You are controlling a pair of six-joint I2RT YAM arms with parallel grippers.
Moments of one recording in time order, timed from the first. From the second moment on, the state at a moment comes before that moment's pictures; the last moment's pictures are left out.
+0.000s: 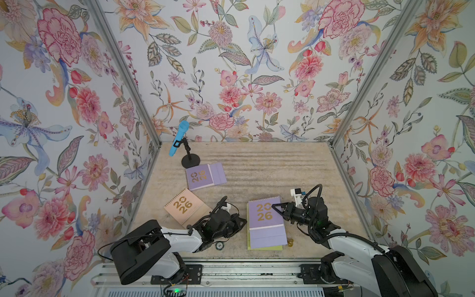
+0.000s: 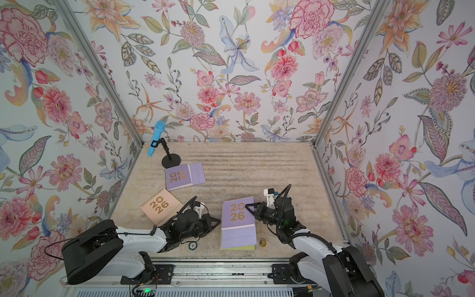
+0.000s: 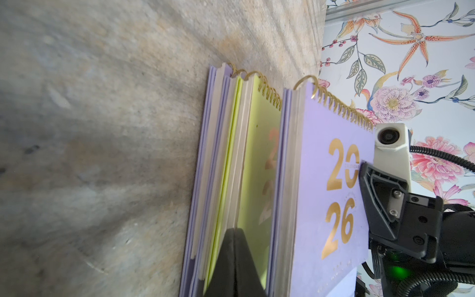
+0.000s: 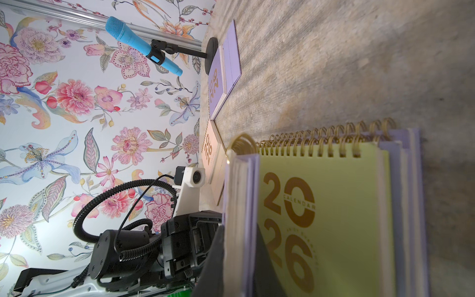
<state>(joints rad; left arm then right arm) -0.92 1.38 0.30 0.55 0.10 -1.35 0.40 1.10 0.22 0.51 -0.61 1.13</state>
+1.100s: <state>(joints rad) -0.92 1.39 0.30 0.56 0.10 -1.35 0.43 1.07 0.26 0.35 -0.58 1.04</state>
